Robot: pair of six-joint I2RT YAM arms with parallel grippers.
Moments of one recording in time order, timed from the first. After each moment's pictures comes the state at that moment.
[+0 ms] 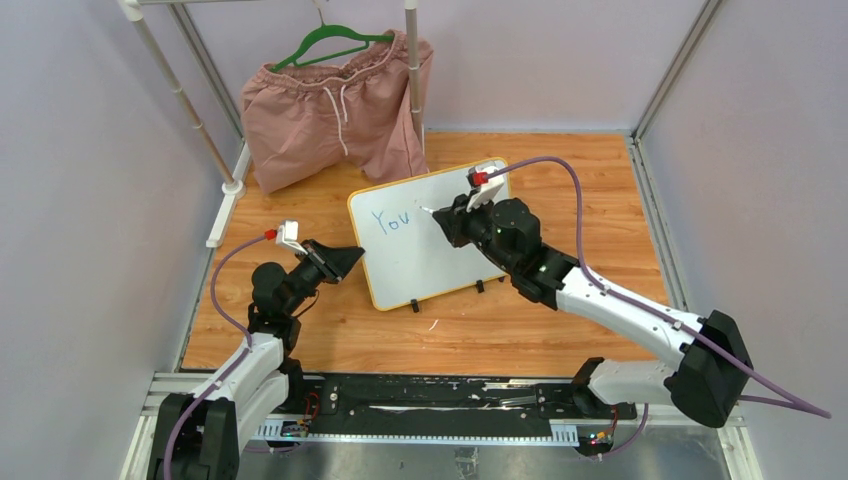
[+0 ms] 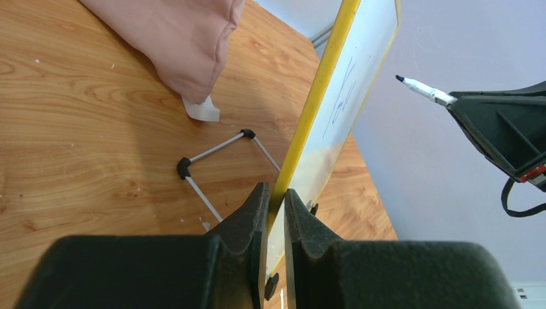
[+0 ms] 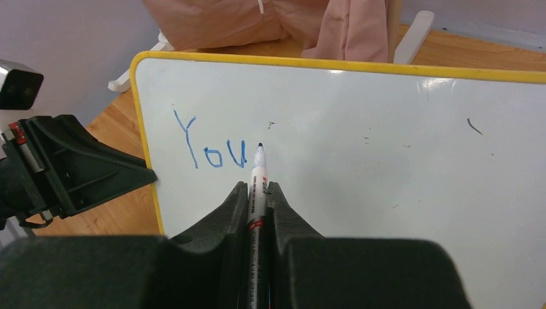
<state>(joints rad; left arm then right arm) -0.10 0.85 0.12 0.74 0.50 -0.84 0.84 1.21 0.90 0.20 0.15 0.25</state>
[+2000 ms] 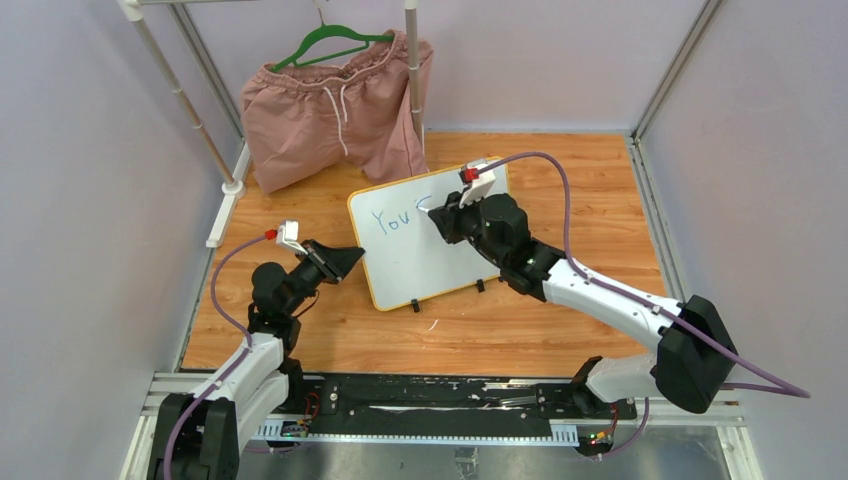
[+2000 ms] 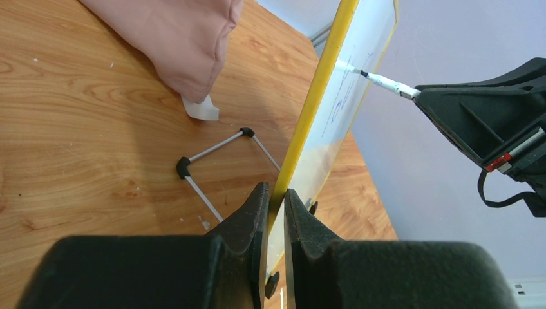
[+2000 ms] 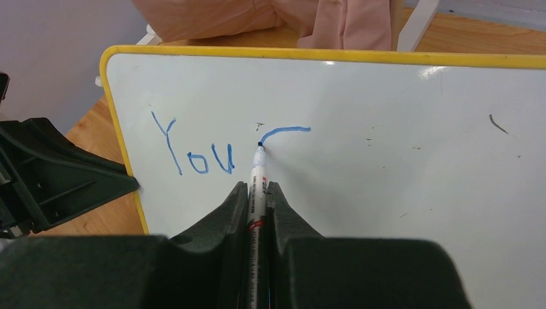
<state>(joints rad) -0.10 0.85 0.12 0.74 0.50 -0.84 0.82 1.31 0.92 0.23 0.14 0.27</state>
